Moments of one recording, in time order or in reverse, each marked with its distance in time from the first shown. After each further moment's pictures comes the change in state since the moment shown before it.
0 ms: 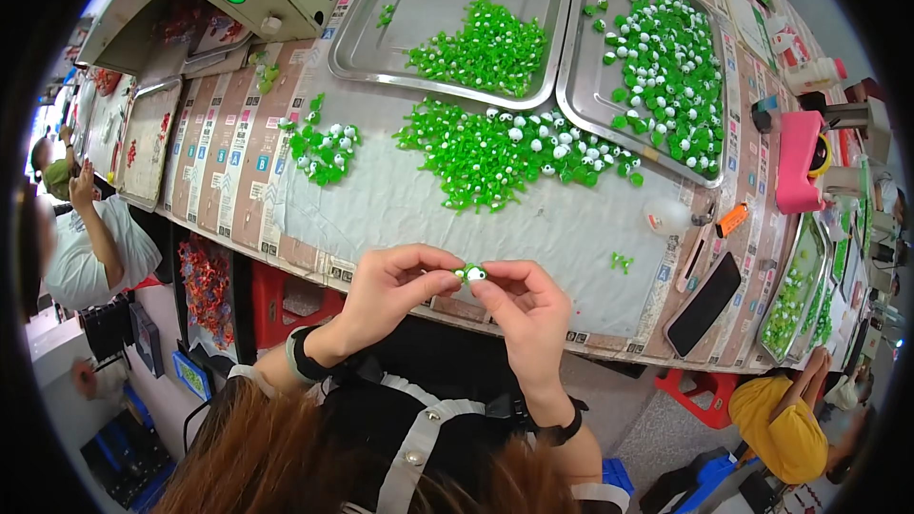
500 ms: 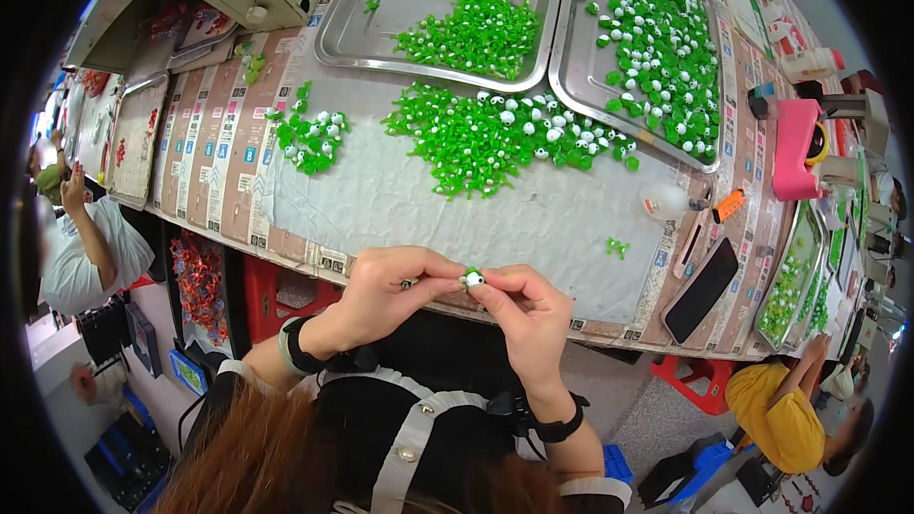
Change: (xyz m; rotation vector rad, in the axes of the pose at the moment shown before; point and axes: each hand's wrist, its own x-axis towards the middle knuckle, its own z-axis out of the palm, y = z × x) left_hand 0.003 0.000 0.004 0.461 -0.030 0.452; right_hand -0.010 0.005 -0.010 -0.049 -0.020 -0.068
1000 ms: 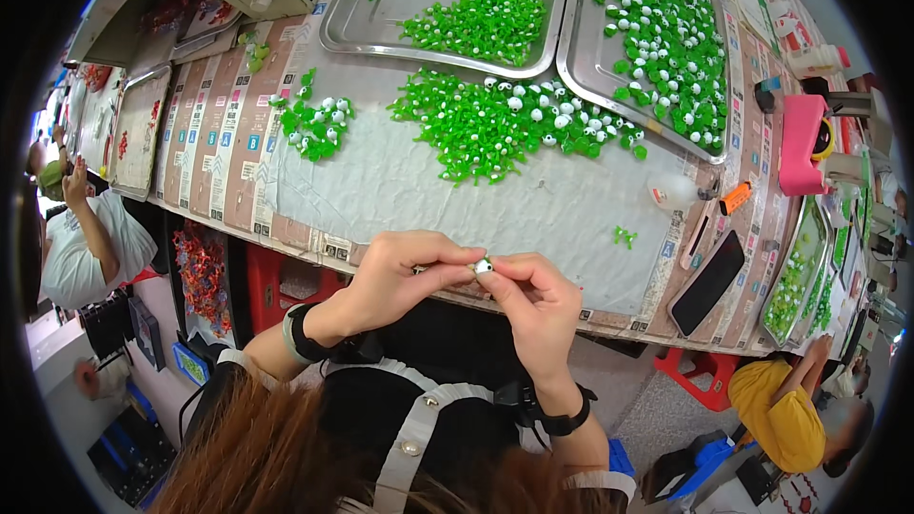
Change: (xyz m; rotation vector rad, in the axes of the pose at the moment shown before) left_hand 0.002 -0.006 0.002 -0.106 -0.099 -0.064; right_hand -0.001 -0.005 0.002 -0.085 0.019 -0.027
